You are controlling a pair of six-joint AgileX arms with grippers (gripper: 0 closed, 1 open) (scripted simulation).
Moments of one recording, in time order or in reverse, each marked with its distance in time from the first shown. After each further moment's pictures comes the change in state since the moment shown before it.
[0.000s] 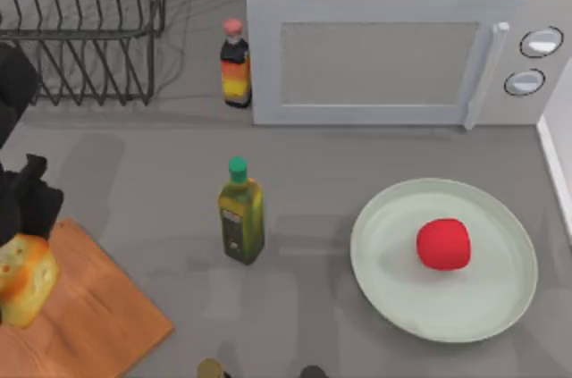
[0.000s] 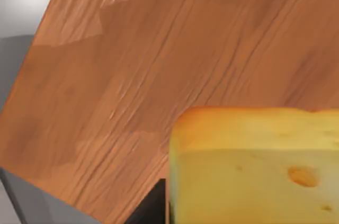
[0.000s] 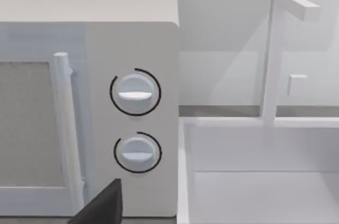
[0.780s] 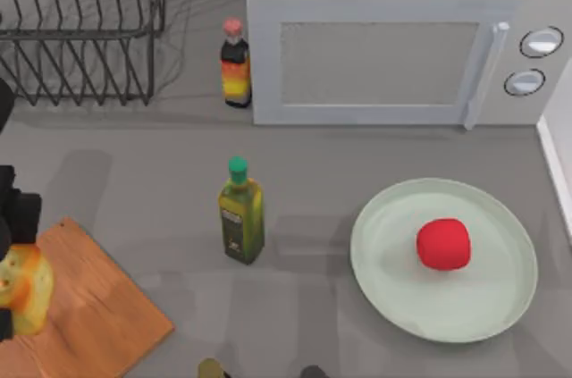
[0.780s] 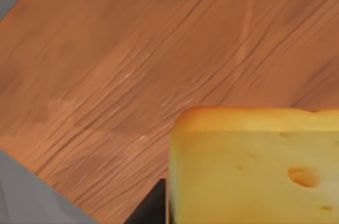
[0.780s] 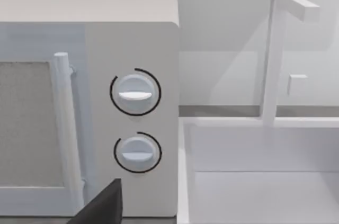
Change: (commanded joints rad) left arm 0.024 -0.120 -0.122 0.095 0.041 -0.225; right arm 0.000 0.000 0.000 0.000 0.000 0.000
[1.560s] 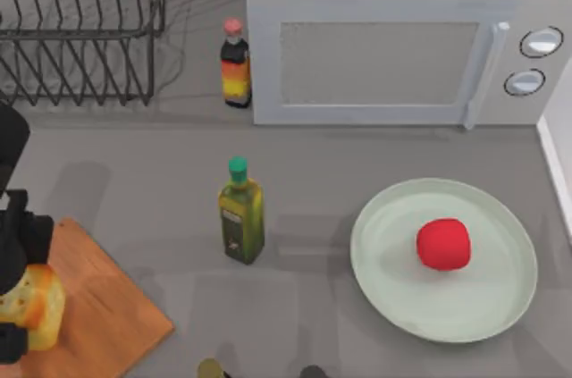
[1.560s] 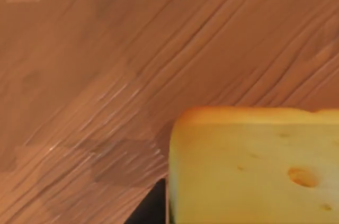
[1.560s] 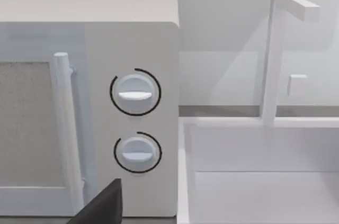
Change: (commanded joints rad) left arm 0.002 0.061 -0.112 0.175 0.001 -0.003; right arm 0.000 0.000 0.000 0.000 0.000 0.000
